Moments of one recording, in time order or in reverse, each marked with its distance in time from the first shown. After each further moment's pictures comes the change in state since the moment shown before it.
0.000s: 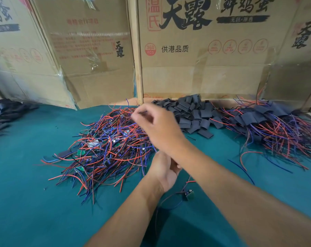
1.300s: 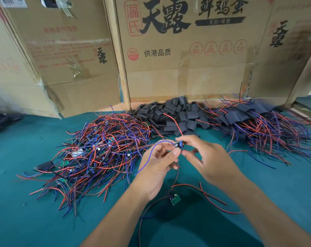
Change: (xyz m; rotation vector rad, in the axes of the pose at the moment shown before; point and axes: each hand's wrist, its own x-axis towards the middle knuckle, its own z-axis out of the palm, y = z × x) left_hand -0.023 0.008 0.021 0.176 -0.276 0.237; right_hand -0.102 0.066 -0.108 -0.372 -0.041 0.038
